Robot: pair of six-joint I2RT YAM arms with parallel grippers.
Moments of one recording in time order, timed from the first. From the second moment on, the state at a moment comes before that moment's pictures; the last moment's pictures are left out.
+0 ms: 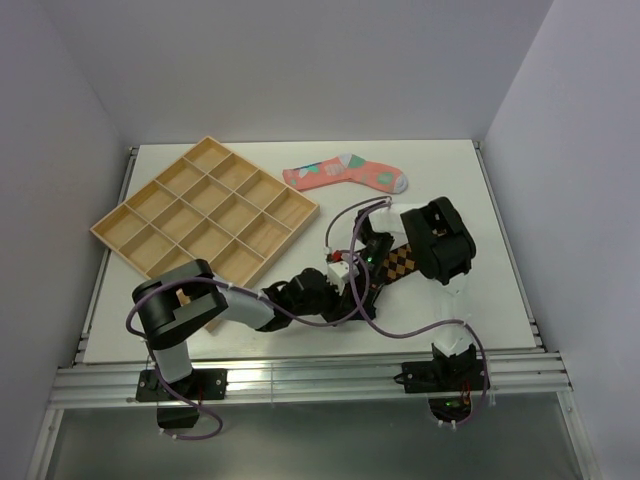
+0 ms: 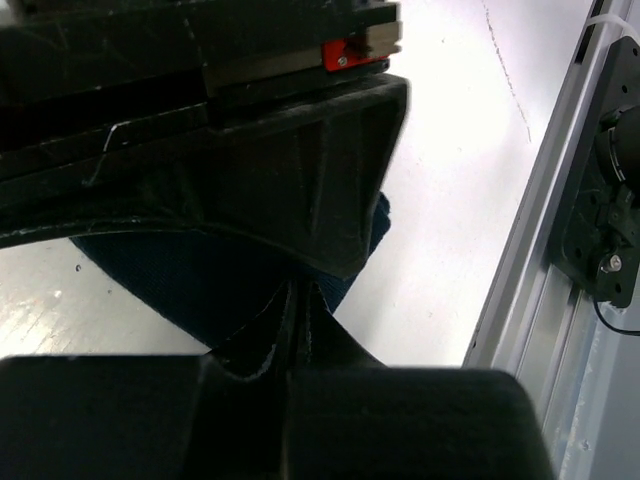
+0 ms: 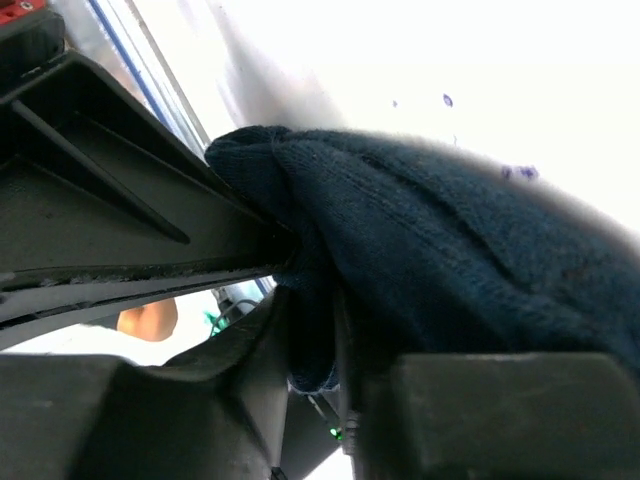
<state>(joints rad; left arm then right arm) -1.09 1.78 0.67 0.66 0.17 -0.39 0.42 2.15 1.28 -1.27 -0.72 -0.71</state>
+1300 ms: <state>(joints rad) -0.91 1.92 0.99 0.12 0.49 -0.90 0.31 1.21 0.72 -0.64 -0.47 -0.76</state>
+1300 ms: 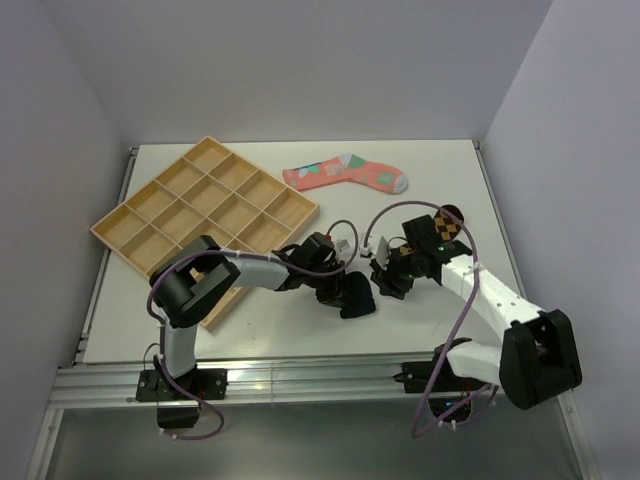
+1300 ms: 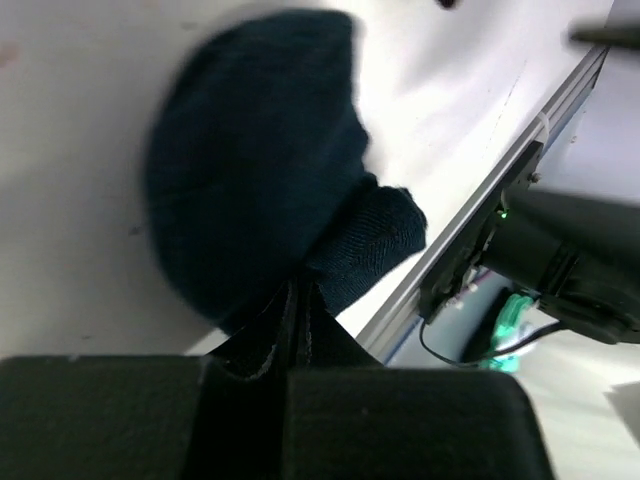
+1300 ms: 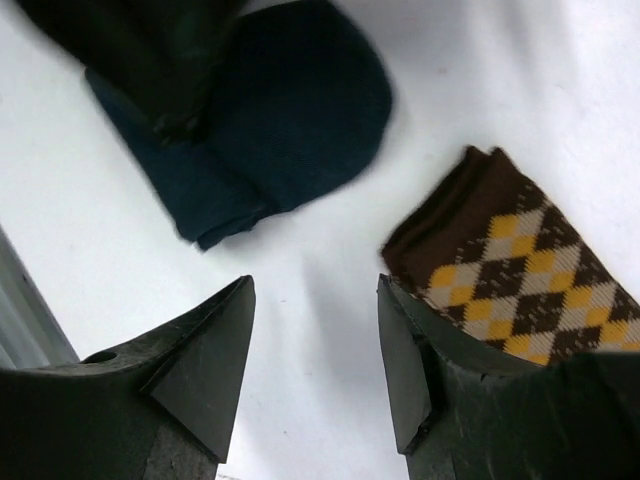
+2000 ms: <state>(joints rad) -0.86 2.01 1.10 -0.05 0.64 -0.94 0.72 1.06 0.56 -0.55 -0.39 -0.87</state>
